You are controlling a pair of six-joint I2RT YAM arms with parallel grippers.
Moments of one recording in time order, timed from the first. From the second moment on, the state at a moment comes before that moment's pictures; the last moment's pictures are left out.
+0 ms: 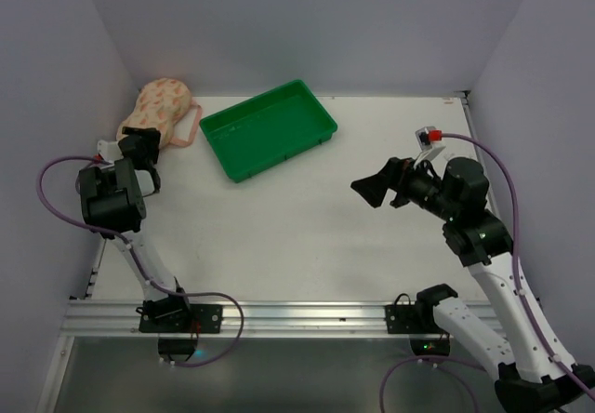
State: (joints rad) left arm 0.34 1.97 0.92 0.66 -0.15 -1.09; right arm 0.32 0.75 0.93 -0.44 -0.42 0.48
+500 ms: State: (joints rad) left arm 0.36 2.15 1.08 0.79 -0.07 -1.06; right arm 0.32 0.84 0.95 -0.41 -0.47 0.50
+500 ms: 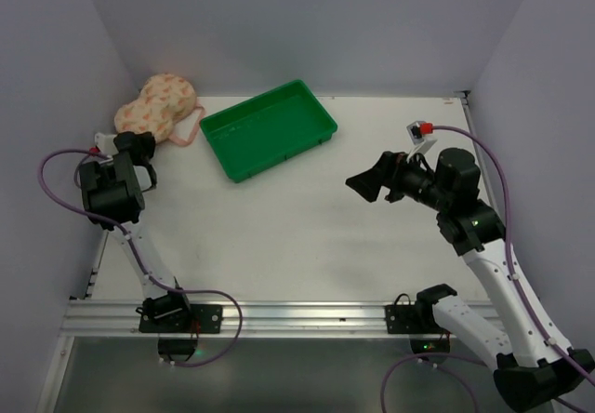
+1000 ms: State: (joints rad) left arm 0.21 1.57 1.12 0.57 0.19 -1.01; right arm 0.32 0.78 0.96 -0.42 -0.46 0.51
